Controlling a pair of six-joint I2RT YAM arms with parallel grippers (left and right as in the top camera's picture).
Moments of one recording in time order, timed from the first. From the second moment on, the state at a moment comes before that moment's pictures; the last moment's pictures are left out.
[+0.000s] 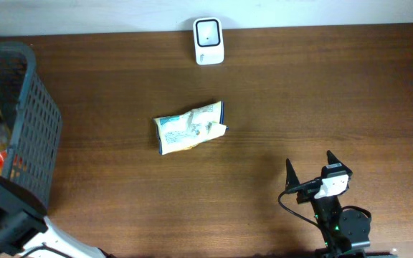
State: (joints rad) left arm 0.72 2.01 1.92 -1.05 0.17 0.19; right arm 0.08 0.01 0.01 -0.07 -0.07 -0.03
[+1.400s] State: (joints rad) left arm 0.12 1.79 2.39 -1.26 -0.02 -0.05; right arm 0.08 0.01 0.01 -0.07 -0.07 -0.03
